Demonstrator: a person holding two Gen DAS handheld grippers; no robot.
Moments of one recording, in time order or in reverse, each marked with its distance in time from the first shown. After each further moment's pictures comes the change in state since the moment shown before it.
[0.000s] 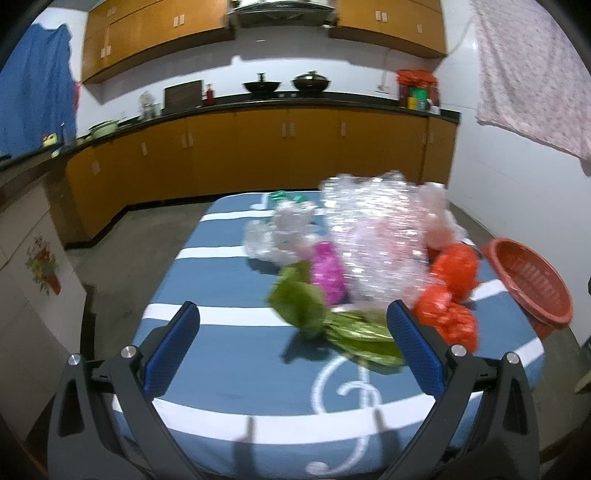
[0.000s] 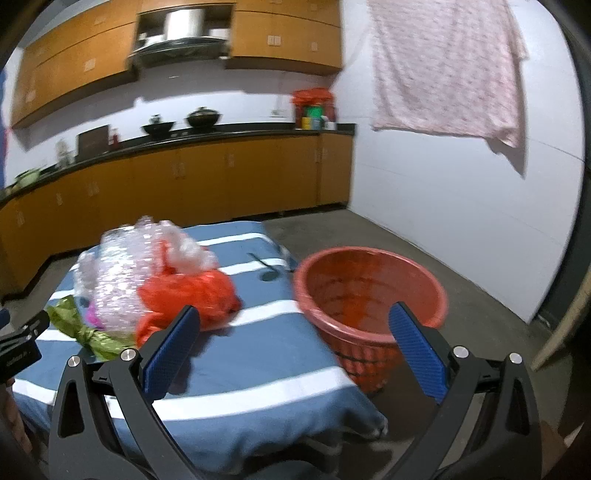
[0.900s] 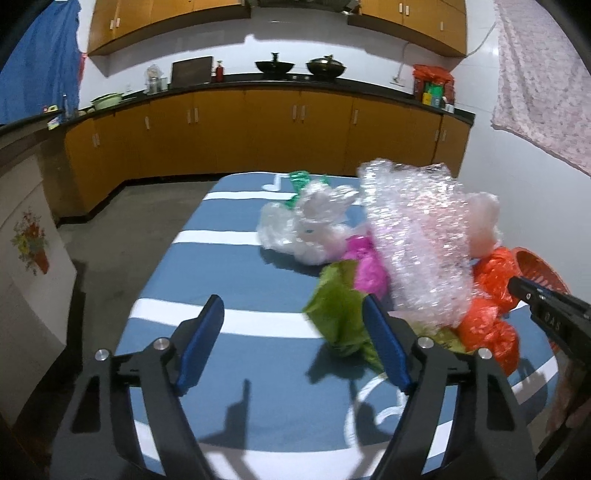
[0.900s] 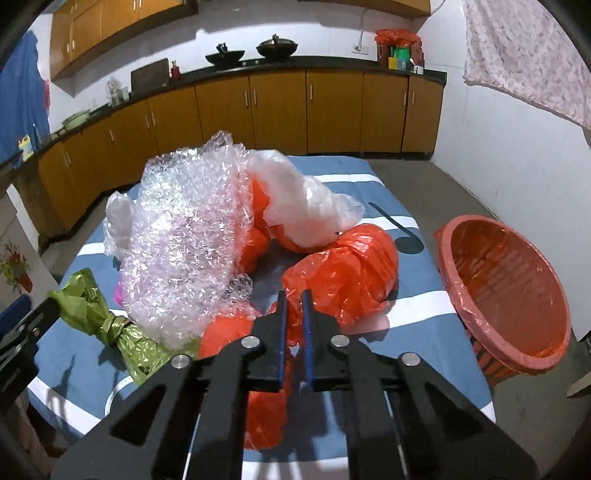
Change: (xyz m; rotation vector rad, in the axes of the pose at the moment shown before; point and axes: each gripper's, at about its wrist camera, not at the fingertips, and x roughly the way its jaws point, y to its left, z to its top) left arm 0.053 0.020 0.009 -0.068 0.075 -0.049; right arm 0.106 0.091 -0.002 -0.088 0.265 0.252
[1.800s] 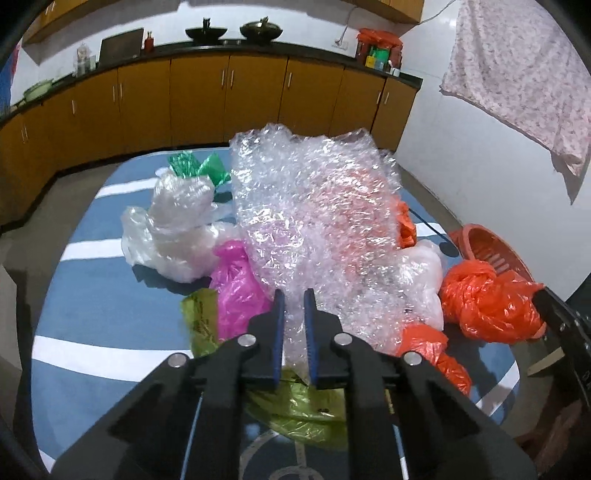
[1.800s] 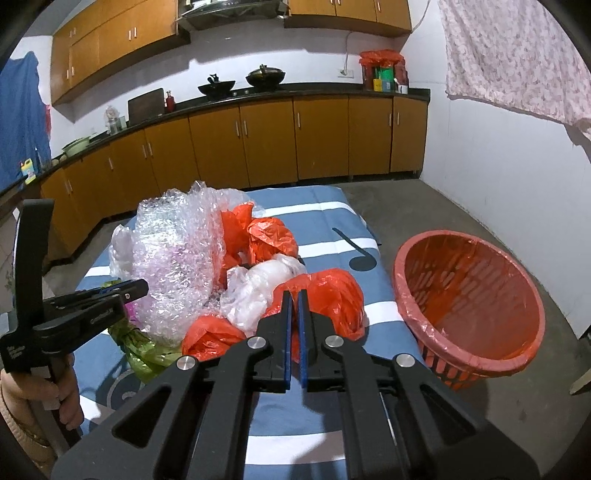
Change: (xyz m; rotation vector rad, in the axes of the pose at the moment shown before) left arm 0.068 -0.068 0.036 0.082 0.145 -0.228; right arm -0.038 -0.037 0.001 0.022 -0.101 -0.015
